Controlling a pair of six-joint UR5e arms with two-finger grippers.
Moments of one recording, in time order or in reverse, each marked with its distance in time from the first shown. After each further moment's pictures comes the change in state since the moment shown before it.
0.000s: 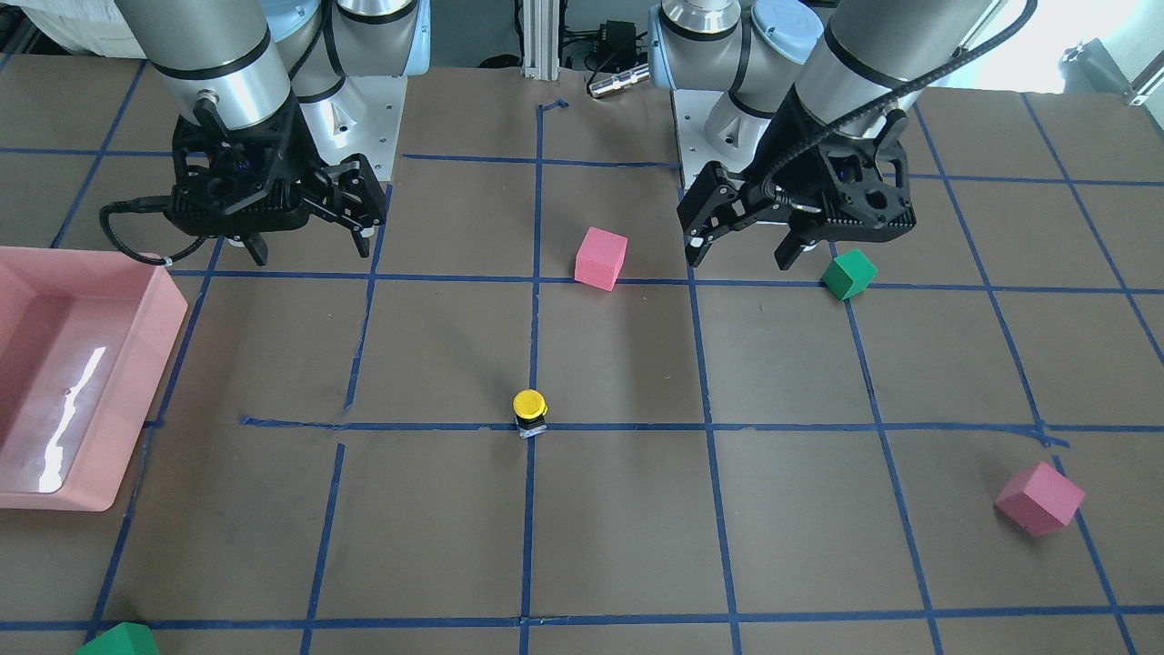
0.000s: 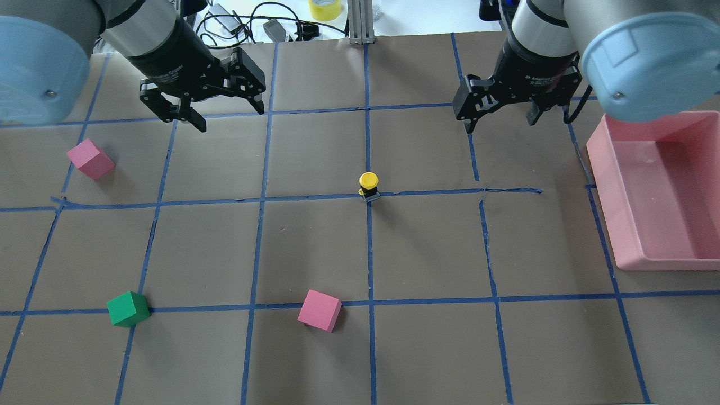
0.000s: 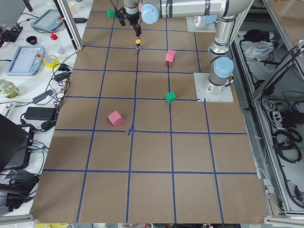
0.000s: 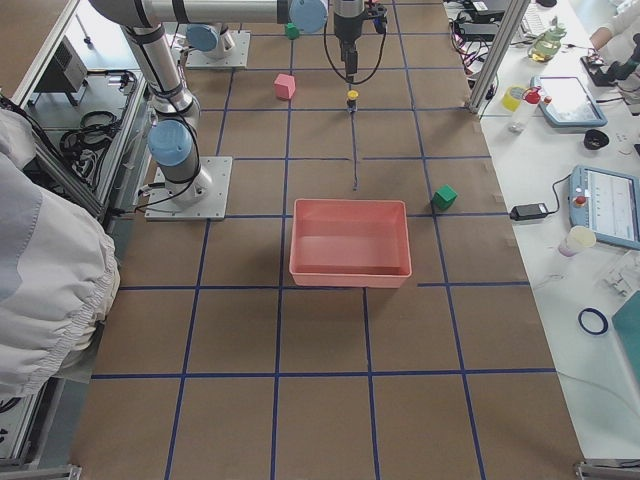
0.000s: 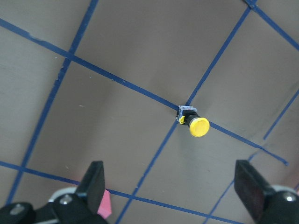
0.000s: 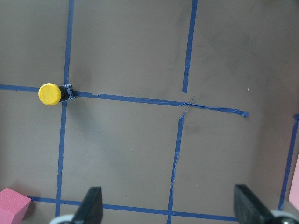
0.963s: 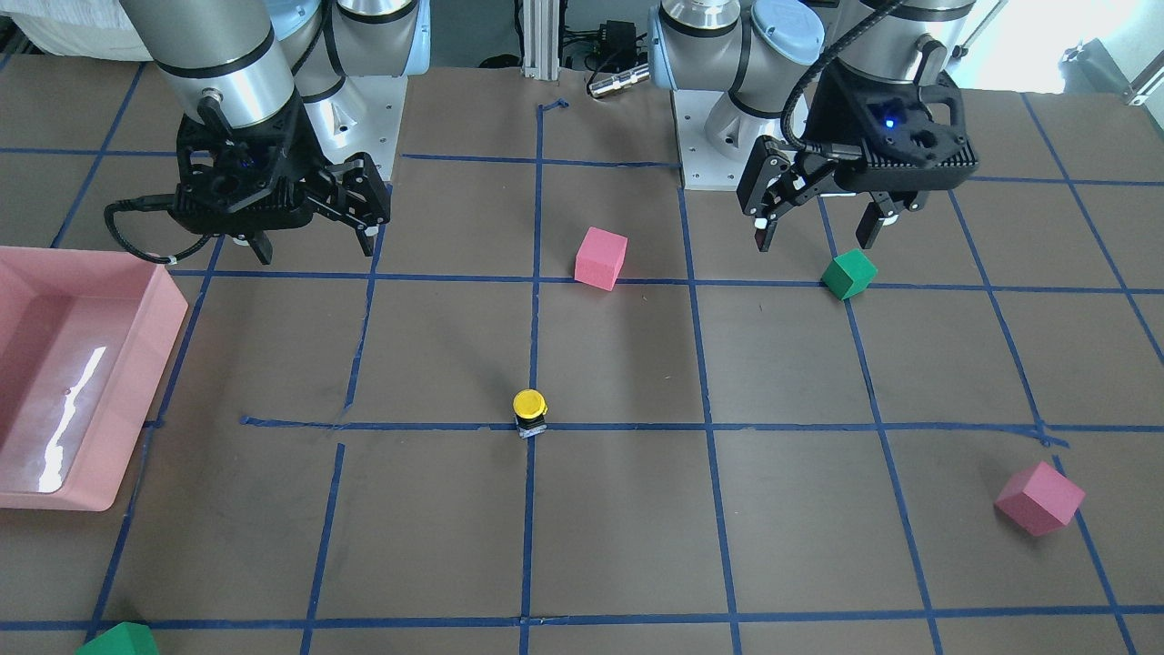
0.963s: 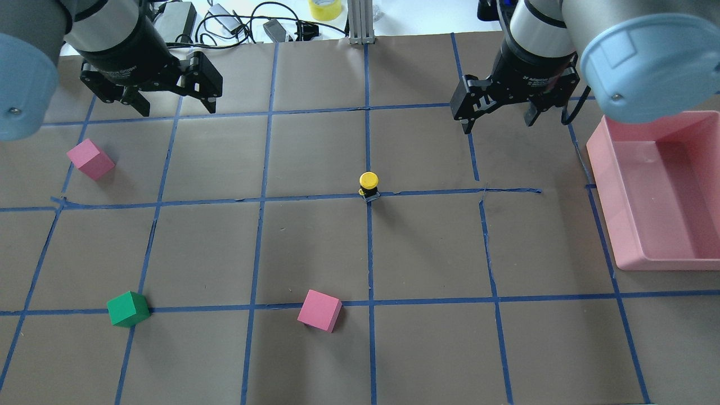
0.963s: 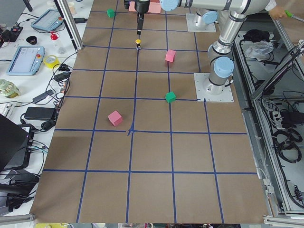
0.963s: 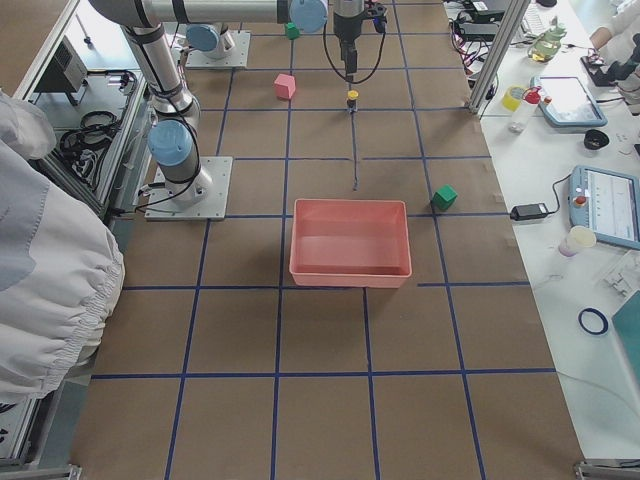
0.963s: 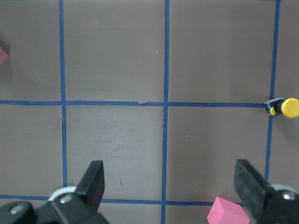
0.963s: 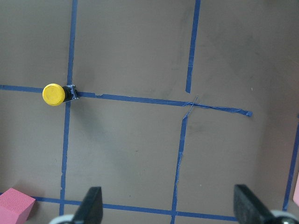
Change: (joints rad) left arm 0.001 0.044 -0.009 0.033 0.196 0.065; right arm 0.007 0.001 0.002 -0.003 0.009 0.011
